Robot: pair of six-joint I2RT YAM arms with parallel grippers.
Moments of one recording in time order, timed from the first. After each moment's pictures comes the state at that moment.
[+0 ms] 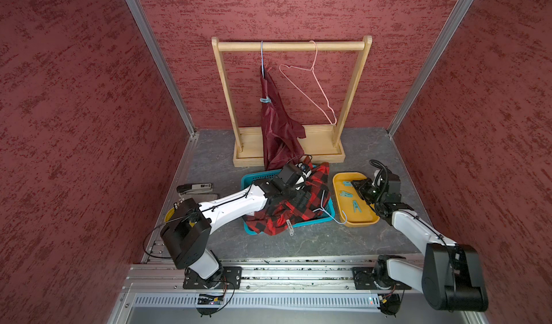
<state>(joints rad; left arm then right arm) -0.85 1.56 1.11 -0.38 0.00 -0.12 -0.05 1.19 0.48 0.11 -0.41 0.96</state>
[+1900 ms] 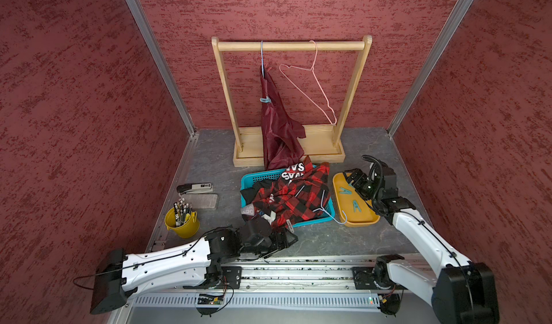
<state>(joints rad) -1.19 0.83 0.46 -0.28 0.10 -1.44 0.12 1.07 0.62 -0.12 -0.24 0.91</state>
